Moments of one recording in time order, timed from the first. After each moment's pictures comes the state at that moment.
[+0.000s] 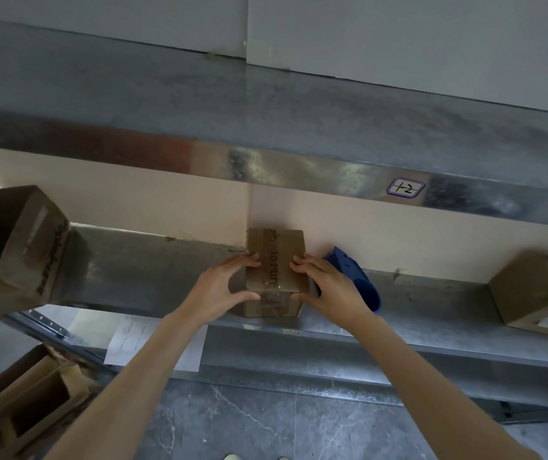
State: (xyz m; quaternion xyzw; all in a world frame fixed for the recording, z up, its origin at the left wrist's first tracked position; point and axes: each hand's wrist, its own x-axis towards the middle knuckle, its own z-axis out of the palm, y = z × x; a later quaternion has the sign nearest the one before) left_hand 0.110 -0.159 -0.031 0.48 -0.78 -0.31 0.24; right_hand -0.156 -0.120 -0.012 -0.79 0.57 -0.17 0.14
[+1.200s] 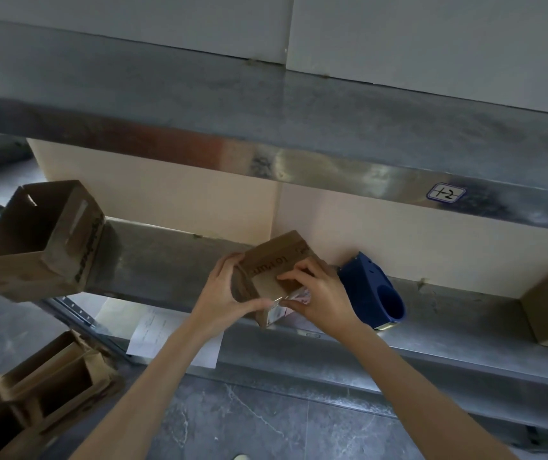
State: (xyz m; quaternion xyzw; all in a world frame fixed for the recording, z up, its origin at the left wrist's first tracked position) left_hand 0.134 -0.123 -0.026 0.55 -0.68 -0.35 0.33; right_hand -0.096 -0.122 -0.015 -0.82 0.49 -0.27 0.07
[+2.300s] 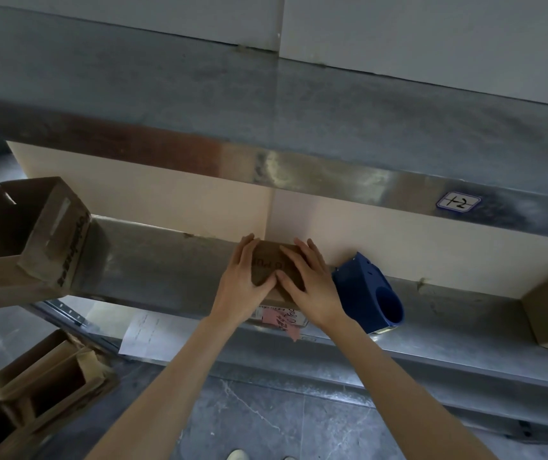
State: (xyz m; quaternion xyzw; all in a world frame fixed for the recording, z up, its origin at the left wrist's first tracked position) left_hand 0.082 -0.158 -0.036 0.57 -0.70 -0.25 0.35; right_hand -0.087 -0.145 -0.025 -0.74 0.60 -0.24 0.19
